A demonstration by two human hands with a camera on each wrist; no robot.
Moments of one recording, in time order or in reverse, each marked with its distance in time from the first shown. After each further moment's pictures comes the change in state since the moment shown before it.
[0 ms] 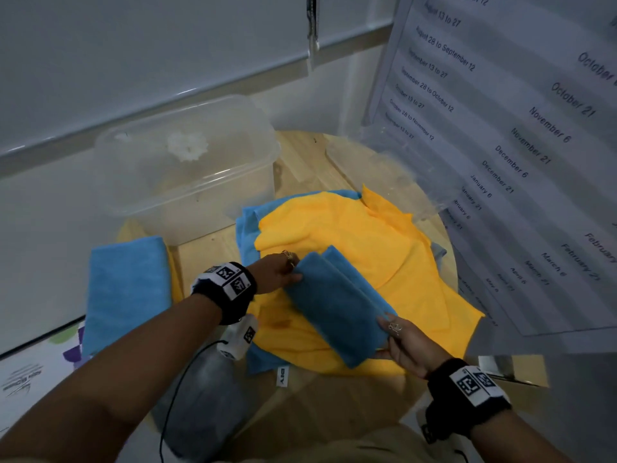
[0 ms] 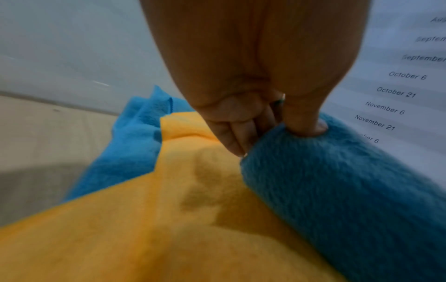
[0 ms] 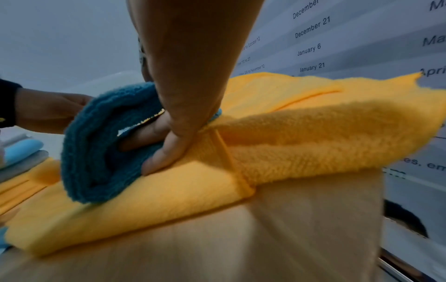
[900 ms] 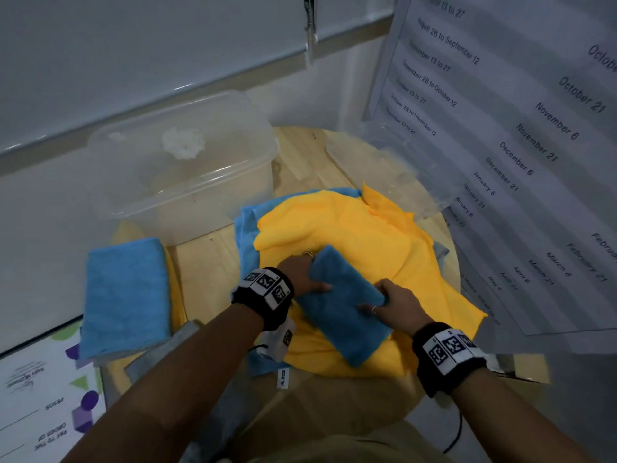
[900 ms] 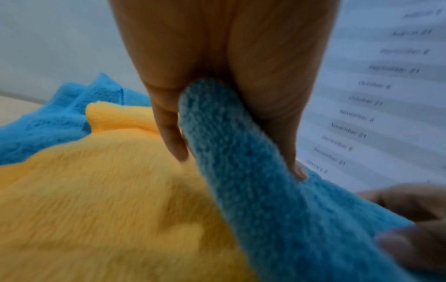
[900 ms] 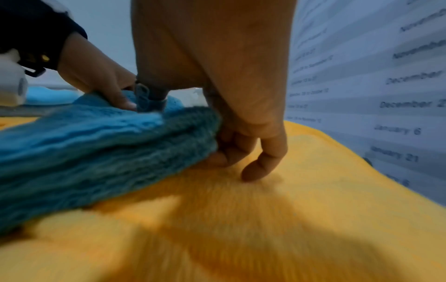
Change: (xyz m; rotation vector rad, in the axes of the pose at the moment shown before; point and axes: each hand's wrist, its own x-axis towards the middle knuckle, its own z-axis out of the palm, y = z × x) left_hand 0.037 0.037 0.029 0.193 0.065 -0.186; right_hand 0.039 -0.042 0.001 -1.232 0.380 -0.108
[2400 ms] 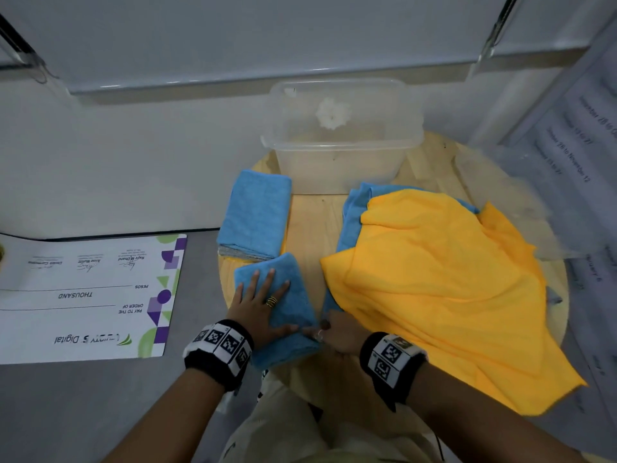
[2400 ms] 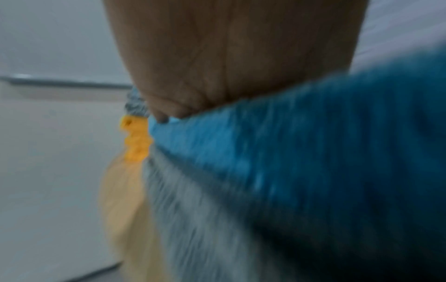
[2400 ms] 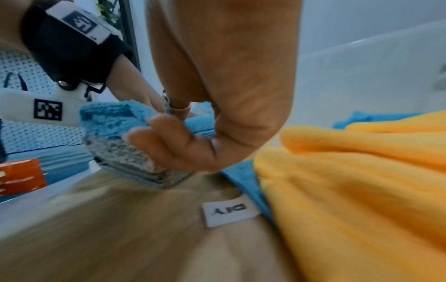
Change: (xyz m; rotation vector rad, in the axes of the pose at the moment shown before) left_hand -0.233 -0.137 0.103 0.136 0.113 -0.458; right_hand -0.079 -0.152 0.143 -0.075 -0.571 -0.395
